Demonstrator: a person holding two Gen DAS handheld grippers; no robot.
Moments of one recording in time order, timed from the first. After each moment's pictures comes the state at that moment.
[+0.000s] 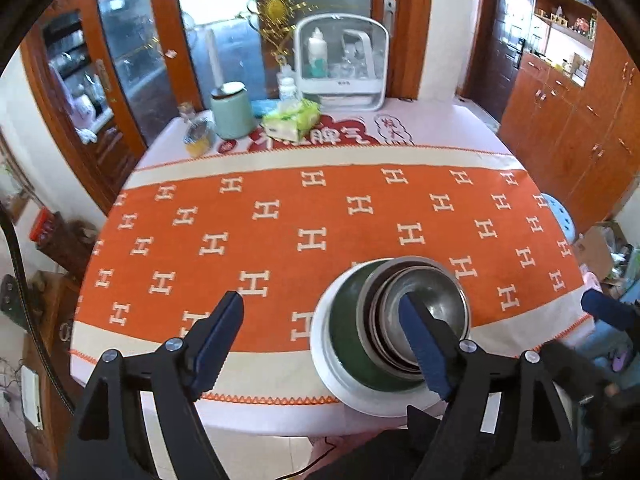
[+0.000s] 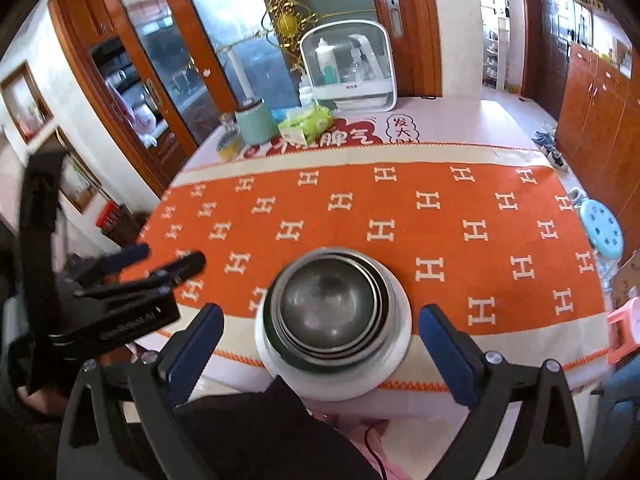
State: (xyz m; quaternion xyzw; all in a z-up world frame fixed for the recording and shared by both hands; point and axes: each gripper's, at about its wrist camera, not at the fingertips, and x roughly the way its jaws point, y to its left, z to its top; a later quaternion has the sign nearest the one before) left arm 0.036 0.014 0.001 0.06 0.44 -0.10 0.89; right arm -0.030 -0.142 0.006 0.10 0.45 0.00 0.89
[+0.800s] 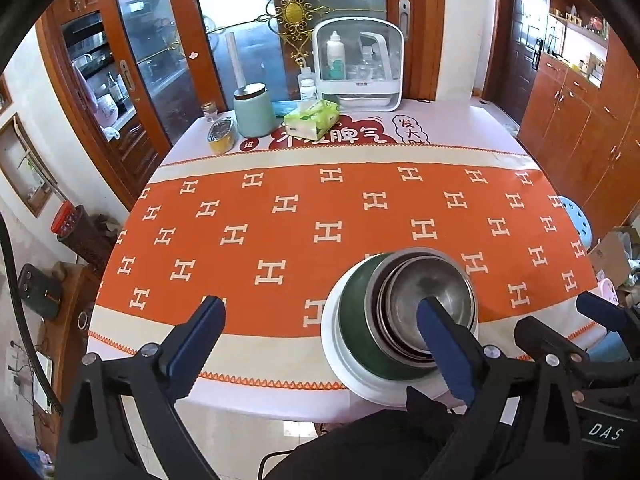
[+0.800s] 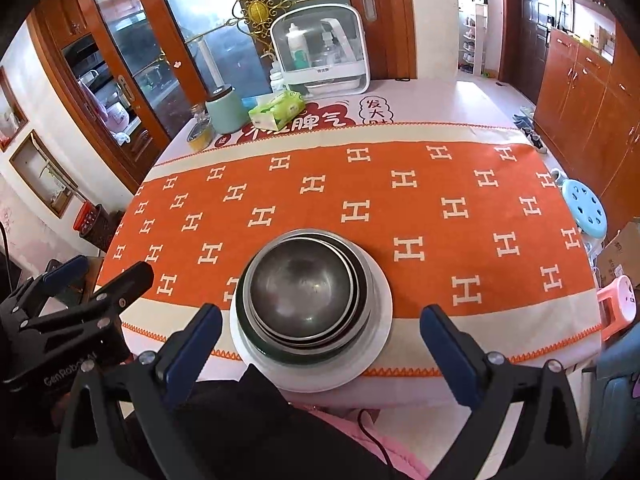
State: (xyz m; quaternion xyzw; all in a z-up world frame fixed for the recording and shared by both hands) left arm 0.016 0.009 0.006 0.07 0.45 -0.06 0.89; right arm -0.029 -0.155 -0.008 0.11 0.47 -0.03 0.87
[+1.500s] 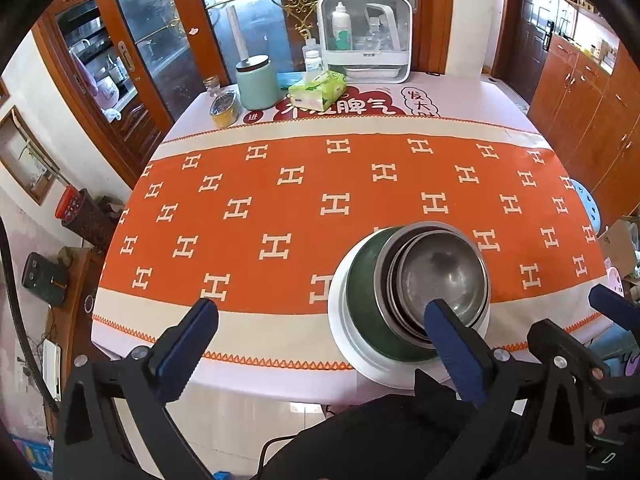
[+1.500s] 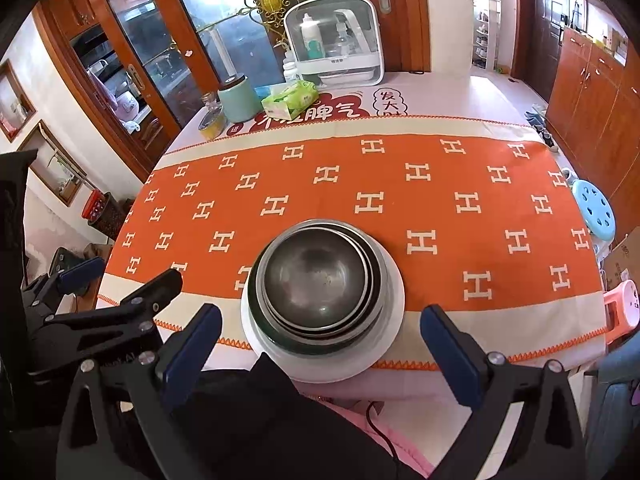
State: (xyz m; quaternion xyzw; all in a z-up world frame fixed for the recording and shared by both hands) left arm 0.024 0.010 -0.010 0.08 0.49 -0.04 0.87; right arm -0.027 -0.148 -0.009 0.11 0.49 -0.01 0.87
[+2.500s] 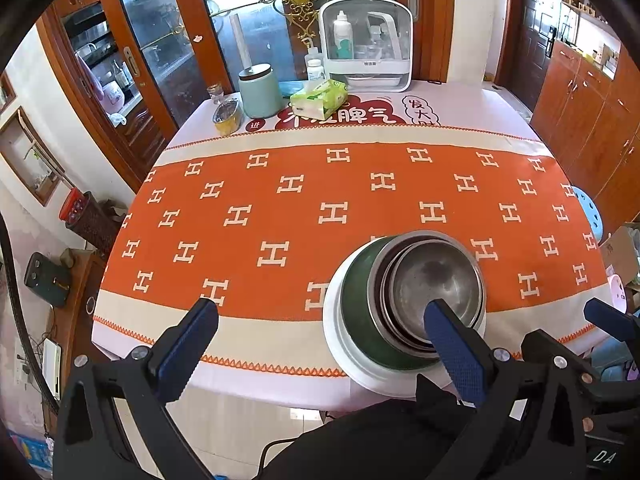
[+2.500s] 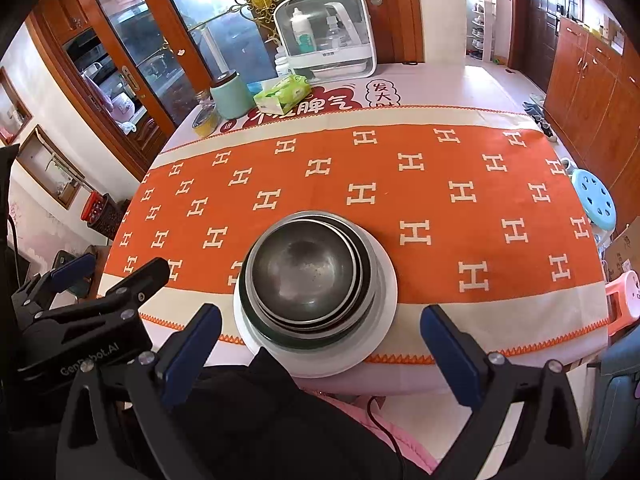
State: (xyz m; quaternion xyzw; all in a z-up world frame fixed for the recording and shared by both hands) left arm 0.021 0.001 -0.006 0.08 0.48 -0.04 0.87; right arm -0.032 -0.156 -0.016 0.12 0.49 -0.01 0.86
